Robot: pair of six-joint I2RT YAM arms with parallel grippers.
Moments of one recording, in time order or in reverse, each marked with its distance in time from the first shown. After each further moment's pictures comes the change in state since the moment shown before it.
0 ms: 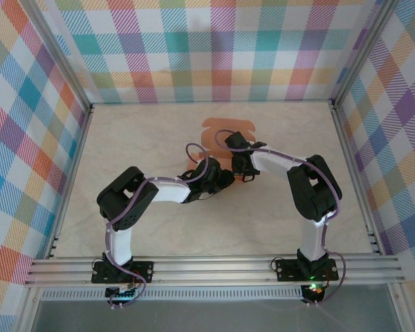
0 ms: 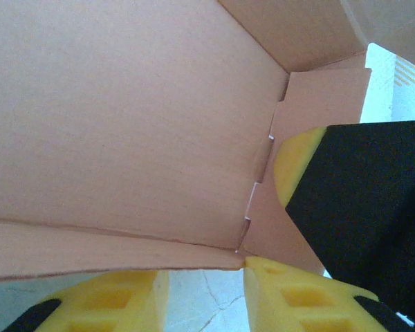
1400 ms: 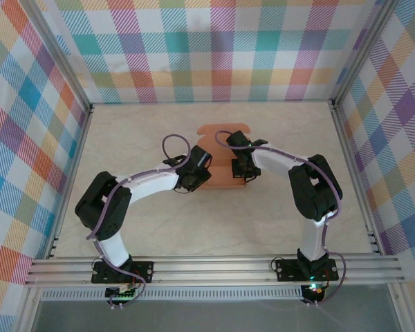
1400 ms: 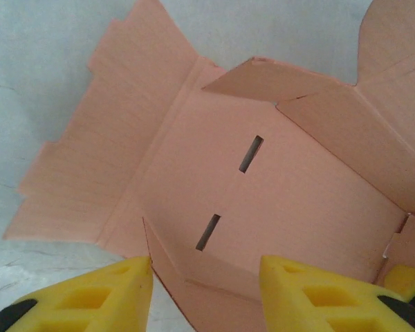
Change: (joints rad) left arm 0.070 -0.167 0.143 -0.712 -0.208 -0.158; right arm -0.023 0.000 0.023 -0.086 -0.096 -0.074
